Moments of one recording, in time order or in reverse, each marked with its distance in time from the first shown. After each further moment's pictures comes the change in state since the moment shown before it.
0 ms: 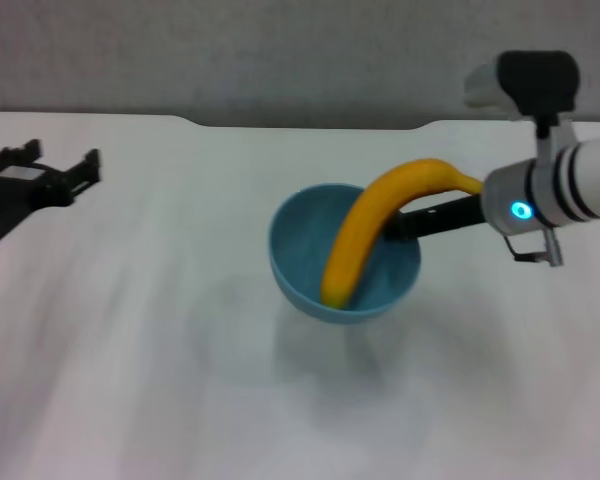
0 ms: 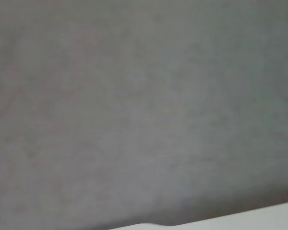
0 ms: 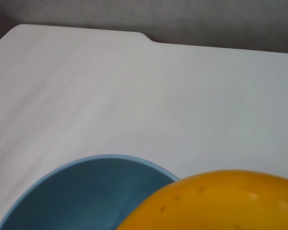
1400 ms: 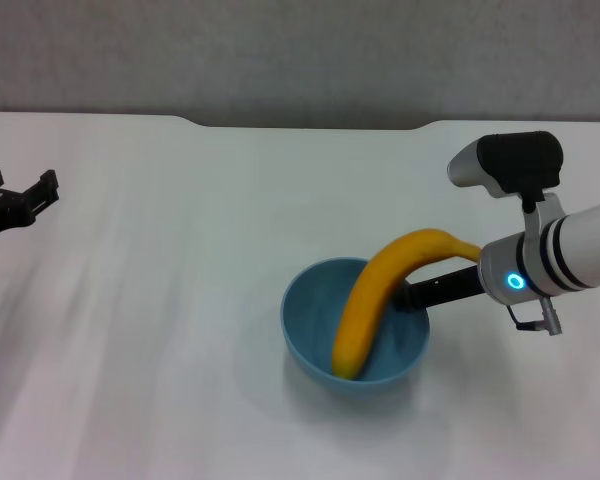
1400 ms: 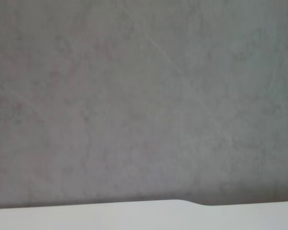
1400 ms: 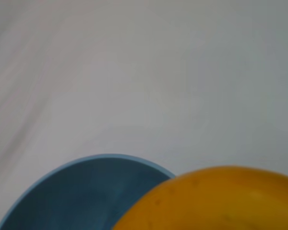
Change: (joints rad) left arm -0.011 -0.002 -0.142 0.128 -0.007 -0.083 0.014; right arm -0.018 0.026 -0.121 0.148 0.052 -0.081 -0.005
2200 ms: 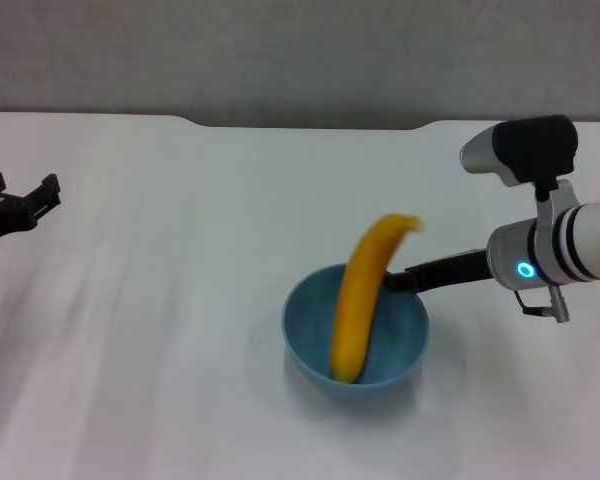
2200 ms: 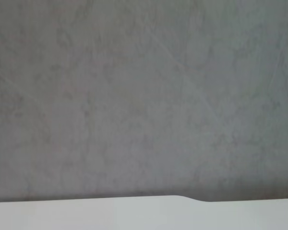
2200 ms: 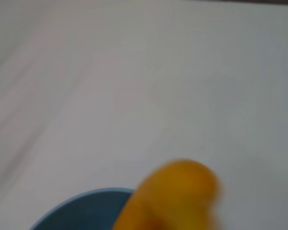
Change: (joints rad) left arm 0.003 -0.001 0.004 0.010 -0.010 -0.006 0.000; right arm -0.073 -0.002 0.000 -0.123 0.003 -0.023 -0.040
